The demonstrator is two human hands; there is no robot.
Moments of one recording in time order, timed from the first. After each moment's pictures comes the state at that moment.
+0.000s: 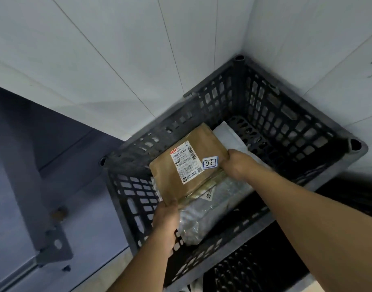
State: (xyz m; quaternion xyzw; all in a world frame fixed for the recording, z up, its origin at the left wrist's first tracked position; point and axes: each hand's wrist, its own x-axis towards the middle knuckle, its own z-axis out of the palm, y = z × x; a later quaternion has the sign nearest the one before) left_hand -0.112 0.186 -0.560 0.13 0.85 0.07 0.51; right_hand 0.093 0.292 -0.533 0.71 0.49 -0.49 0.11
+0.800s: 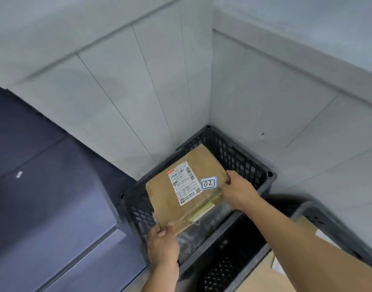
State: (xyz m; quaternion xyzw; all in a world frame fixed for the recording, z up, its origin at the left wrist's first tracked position) left_hand -0.073 0.149 -0.382 0.18 0.84 0.29 0.43; right_hand 0.125 0.230 -0.336 0.76 0.45 -0.46 -0.08
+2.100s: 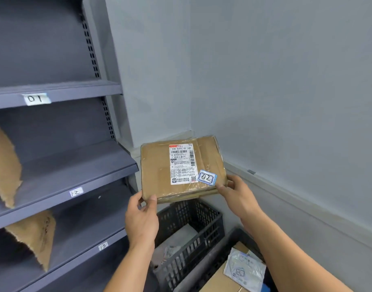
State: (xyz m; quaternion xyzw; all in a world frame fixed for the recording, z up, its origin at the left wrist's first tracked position) left_hand -0.101 -0.109 0.016 0.39 0.60 0.59 0.36; right_hand 0.116 -0.120 0.054 0.69 0.47 -0.32 -0.45
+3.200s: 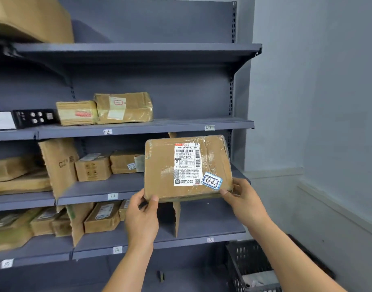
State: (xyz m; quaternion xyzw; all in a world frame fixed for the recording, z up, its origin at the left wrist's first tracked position) left_hand -0.340 -0.332 0.107 0.29 0.62 0.72 0.13; right_hand -0.132 -0.234 0.131 0.46 0.66 -0.40 -0.44
